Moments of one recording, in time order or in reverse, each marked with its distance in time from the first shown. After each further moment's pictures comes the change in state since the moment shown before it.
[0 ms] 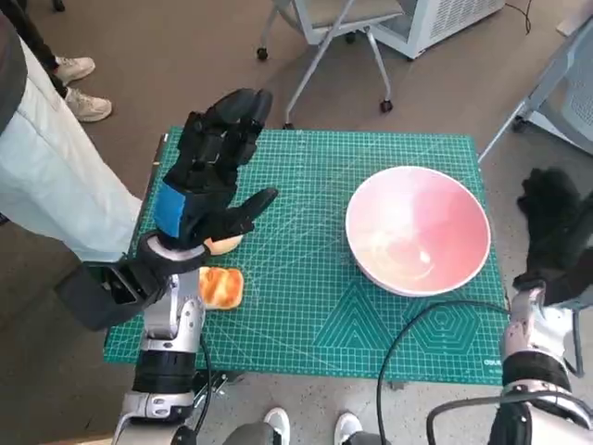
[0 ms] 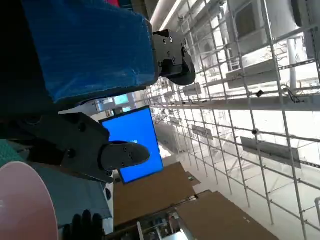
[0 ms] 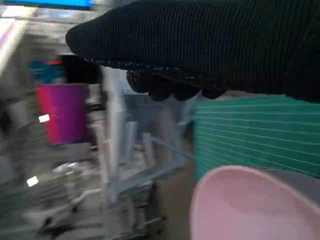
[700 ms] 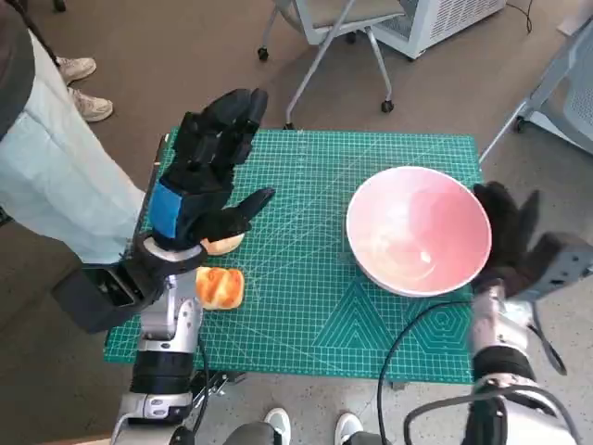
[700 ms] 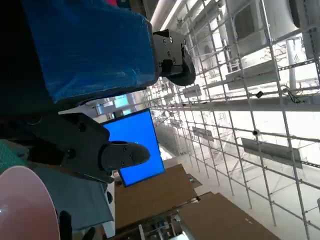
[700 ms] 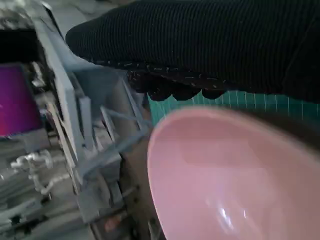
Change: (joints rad) left arm 0.018 0.017 0.008 -0.031 -0.001 -0.003 0.003; right arm -0.051 0.124 -0.008 0.022 -0.001 0.141 0.029
